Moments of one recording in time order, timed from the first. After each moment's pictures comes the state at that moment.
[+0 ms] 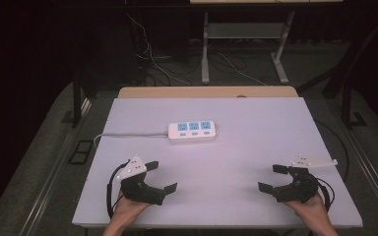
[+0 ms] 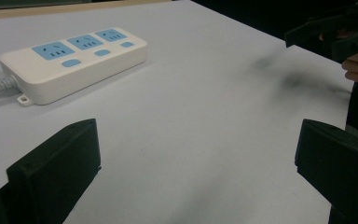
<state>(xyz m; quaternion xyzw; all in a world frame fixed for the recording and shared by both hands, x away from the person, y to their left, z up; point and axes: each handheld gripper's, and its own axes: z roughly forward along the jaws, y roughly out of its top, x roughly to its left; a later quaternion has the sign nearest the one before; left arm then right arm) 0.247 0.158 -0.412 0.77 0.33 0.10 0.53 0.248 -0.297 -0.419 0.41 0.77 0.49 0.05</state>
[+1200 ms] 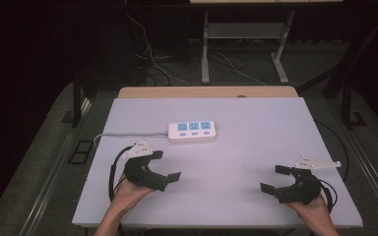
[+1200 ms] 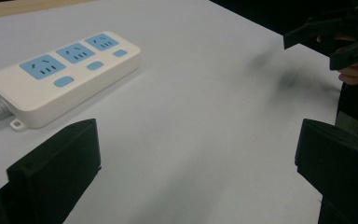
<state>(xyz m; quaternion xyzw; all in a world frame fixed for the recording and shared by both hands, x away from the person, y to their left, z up) 0.280 0.148 -0.377 0.80 0.32 0.06 0.50 0.244 -0.302 -0.418 0.41 0.77 0.49 0.06</state>
